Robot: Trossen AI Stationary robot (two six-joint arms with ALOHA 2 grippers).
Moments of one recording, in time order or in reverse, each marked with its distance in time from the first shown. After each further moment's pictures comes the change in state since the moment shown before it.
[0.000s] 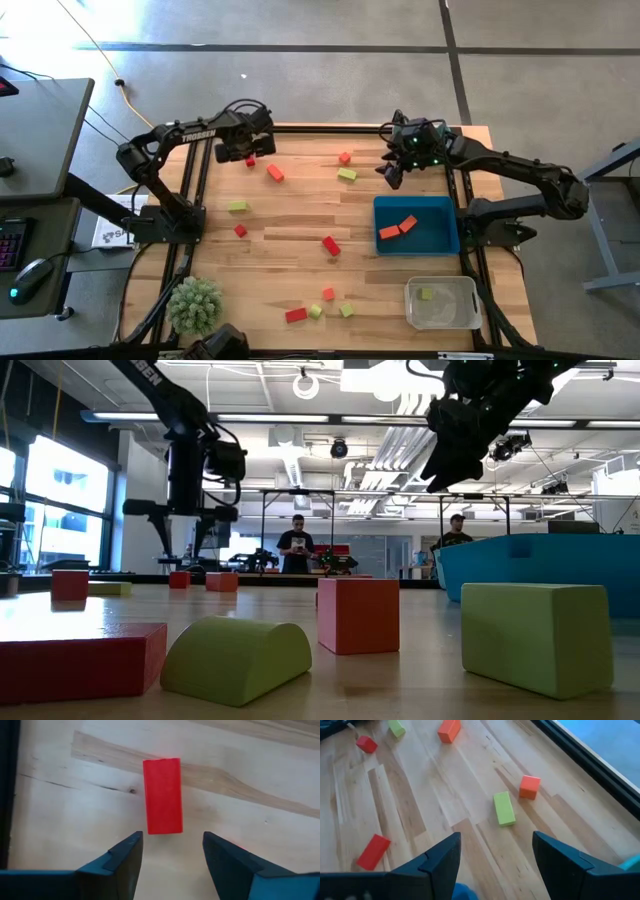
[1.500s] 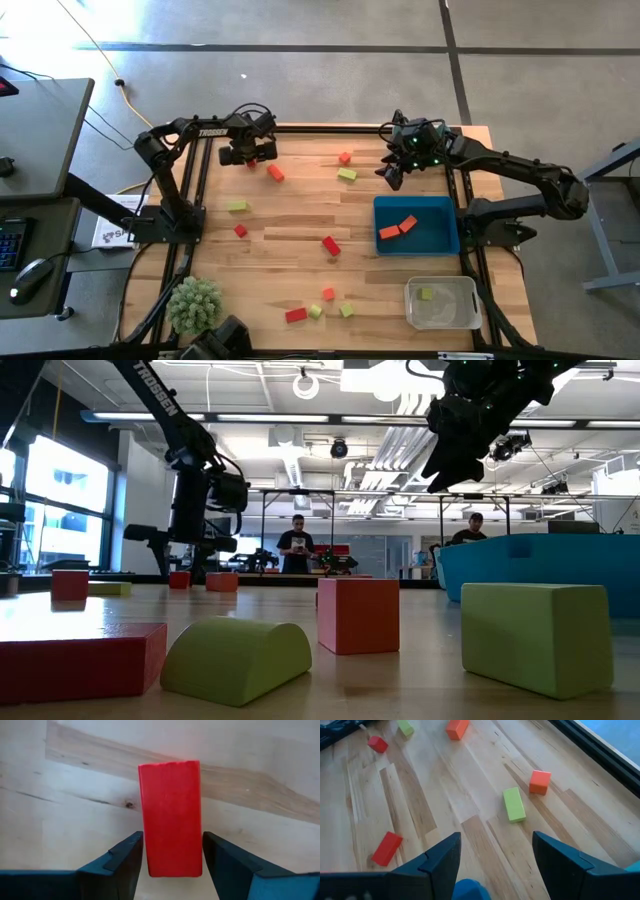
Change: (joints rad) left arm 0.037 0.164 -0.014 0.082 0.001 0.052; right arm -0.002 0.001 0.000 -0.011 -0.046 0.030
